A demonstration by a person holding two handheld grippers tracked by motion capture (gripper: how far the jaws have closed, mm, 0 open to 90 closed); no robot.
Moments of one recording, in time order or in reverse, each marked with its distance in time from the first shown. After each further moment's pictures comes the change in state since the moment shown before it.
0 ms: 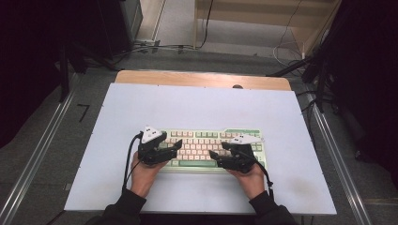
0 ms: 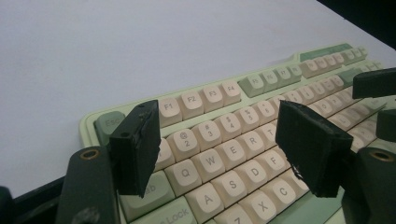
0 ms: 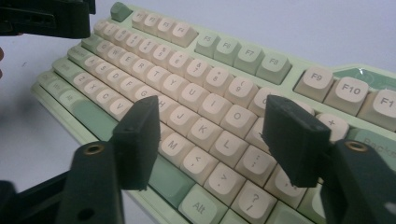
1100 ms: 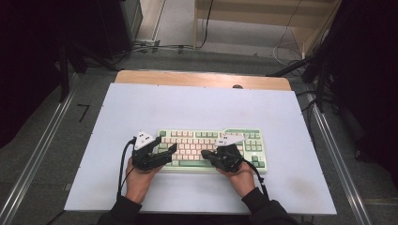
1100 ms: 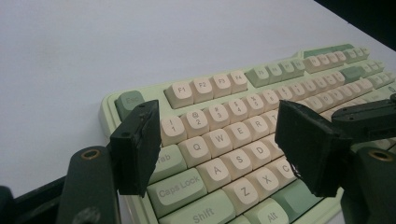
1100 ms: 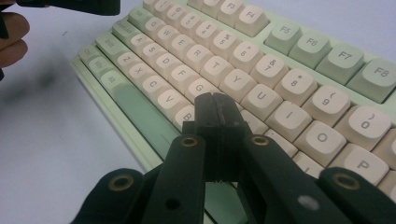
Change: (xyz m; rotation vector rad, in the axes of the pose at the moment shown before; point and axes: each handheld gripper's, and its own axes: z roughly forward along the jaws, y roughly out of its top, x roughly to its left) left arm 0.003 -0.011 -0.016 -0.024 0.020 -0.017; right arm 0.019 0.005 0.025 0.079 0.131 -0.112
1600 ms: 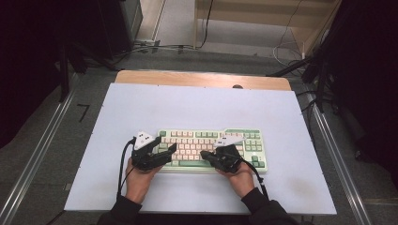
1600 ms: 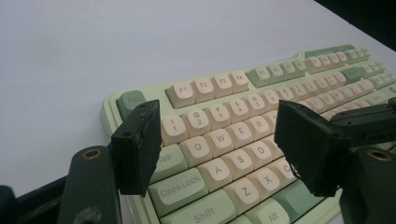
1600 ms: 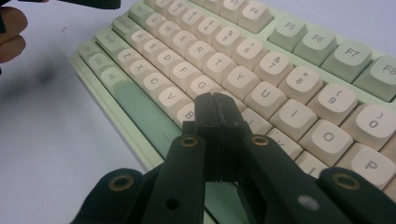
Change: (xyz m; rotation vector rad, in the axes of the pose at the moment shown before) left arm 0.000 0.000 0.000 0.001 0.004 -0.002; right arm 0.001 -0.001 0.003 0.008 0.000 -0.004
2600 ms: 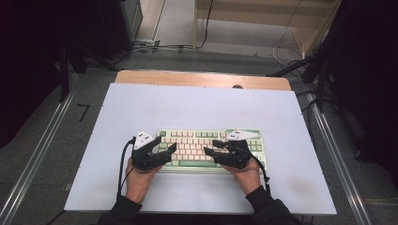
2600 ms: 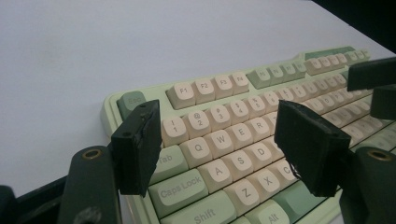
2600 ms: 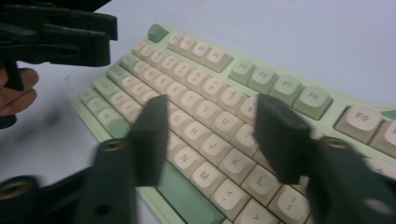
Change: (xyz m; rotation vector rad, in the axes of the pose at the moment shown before) left arm -0.001 0.000 0.001 -0.002 -0.004 -0.003; right arm -0.016 0.005 -0.024 -0.123 -0.016 0.090
